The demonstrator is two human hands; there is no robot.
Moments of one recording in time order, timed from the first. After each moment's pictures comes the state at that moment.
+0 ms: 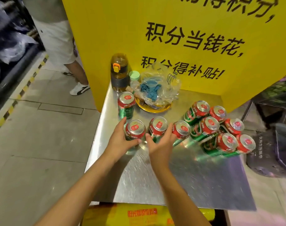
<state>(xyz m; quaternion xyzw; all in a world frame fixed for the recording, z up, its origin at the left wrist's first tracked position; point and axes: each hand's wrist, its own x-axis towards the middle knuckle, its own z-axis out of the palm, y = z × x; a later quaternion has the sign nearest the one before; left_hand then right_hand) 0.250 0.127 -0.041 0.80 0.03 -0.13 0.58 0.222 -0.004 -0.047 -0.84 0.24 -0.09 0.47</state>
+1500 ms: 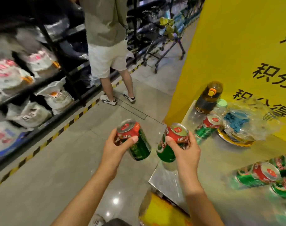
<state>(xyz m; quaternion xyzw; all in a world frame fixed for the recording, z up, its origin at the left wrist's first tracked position) 0.097 0.316 0.046 0.63 0.28 0.12 0.72 0.175 0.148 0.032 -0.72 0.05 0.07 0.69</state>
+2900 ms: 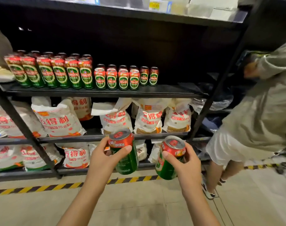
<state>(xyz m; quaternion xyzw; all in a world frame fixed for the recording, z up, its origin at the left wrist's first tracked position) -0.008 0.902 0.122 0.50 0.50 0.48 0.52 0.191 0.852 0.110 -0.61 -0.39 0.34 0.60</state>
